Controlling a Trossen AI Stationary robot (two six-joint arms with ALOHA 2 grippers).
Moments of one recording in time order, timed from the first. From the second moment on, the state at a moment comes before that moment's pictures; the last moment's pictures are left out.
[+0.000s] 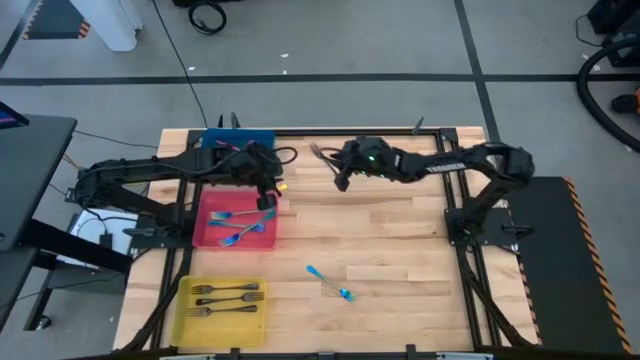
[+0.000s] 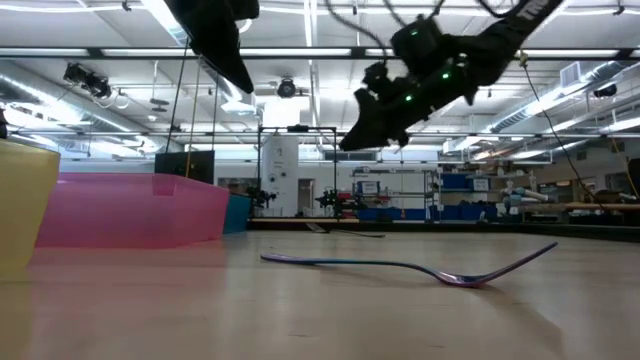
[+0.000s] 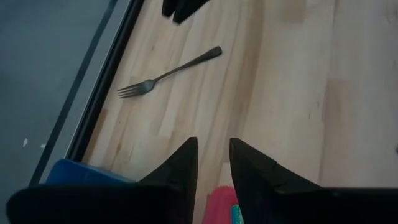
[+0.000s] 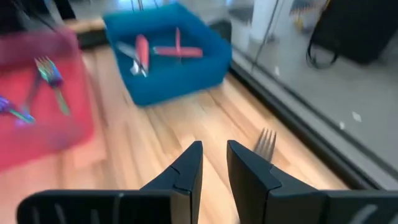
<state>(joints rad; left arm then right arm) 0.17 1.27 1.15 -0.72 -0.24 0.07 -0.35 1.58 0.83 0.36 0.12 0.05</state>
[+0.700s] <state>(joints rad) 0.19 1.27 1.15 -0.78 -0.24 0.10 -0.52 2.02 1.41 -0.32 -0.07 0.08</state>
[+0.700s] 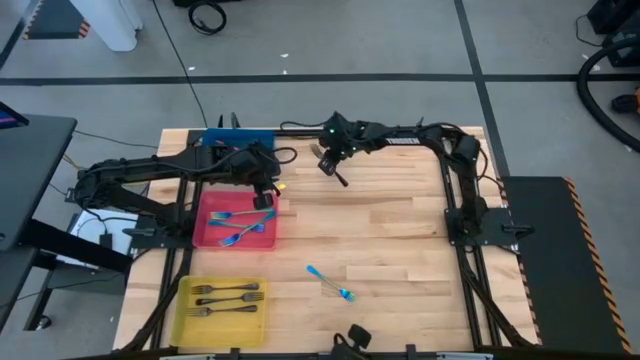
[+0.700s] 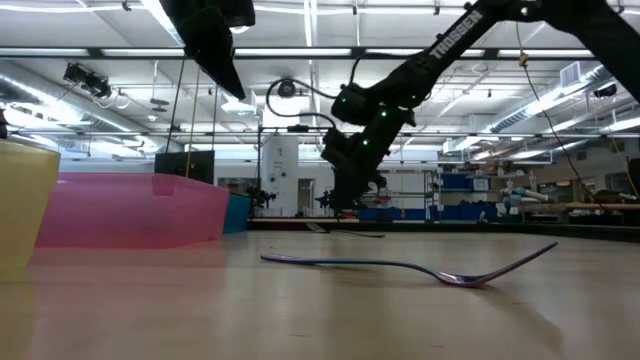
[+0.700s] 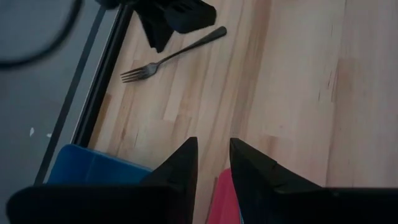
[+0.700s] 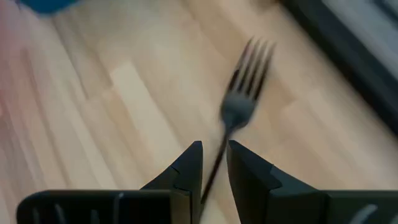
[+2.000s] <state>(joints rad) 0.19 1.27 1.15 -0.83 -0.24 0.10 -0.53 2.13 1.47 -0.45 -0.07 -0.10</state>
